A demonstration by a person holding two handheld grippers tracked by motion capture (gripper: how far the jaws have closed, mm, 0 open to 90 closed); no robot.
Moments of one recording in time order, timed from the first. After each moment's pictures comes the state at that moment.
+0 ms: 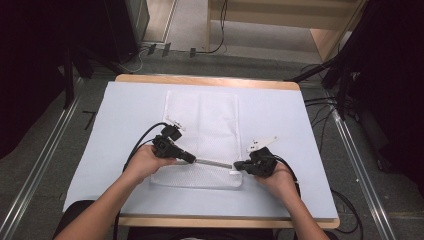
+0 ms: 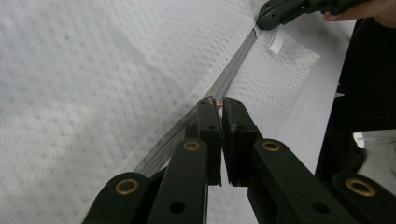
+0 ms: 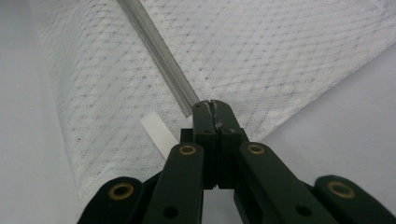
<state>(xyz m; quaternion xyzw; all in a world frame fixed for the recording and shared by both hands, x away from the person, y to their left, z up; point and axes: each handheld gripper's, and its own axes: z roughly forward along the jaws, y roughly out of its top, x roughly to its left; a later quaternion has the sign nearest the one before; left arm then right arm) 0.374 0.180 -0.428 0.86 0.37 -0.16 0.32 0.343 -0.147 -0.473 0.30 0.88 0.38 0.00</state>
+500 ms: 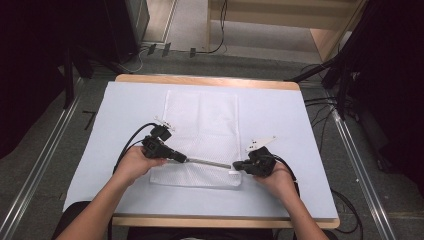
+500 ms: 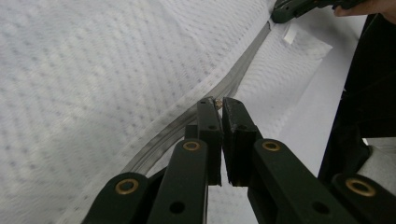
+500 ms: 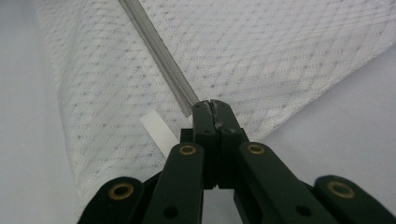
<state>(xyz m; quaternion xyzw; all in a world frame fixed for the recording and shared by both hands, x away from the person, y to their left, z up) 0.372 0.205 -0.426 0.86 0.38 -0.14 0.31 0.343 -0.144 -0.472 0.30 0.88 0.37 0.00</state>
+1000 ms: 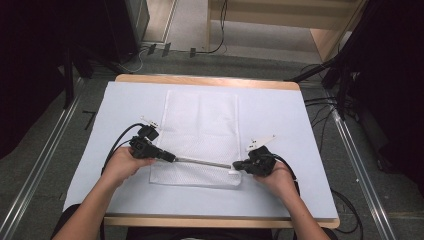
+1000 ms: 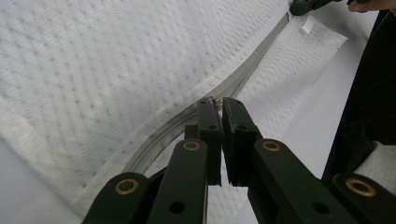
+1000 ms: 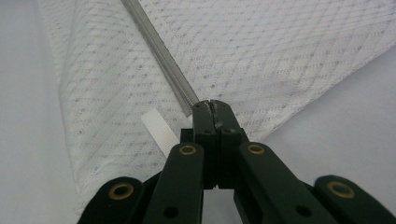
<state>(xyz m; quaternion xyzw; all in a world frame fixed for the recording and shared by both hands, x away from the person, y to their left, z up) 0.368 0.238 -0.427 0.85 0.41 -0.14 0.31 0.345 -0.145 -0.472 0.29 0.88 0.37 0.00</state>
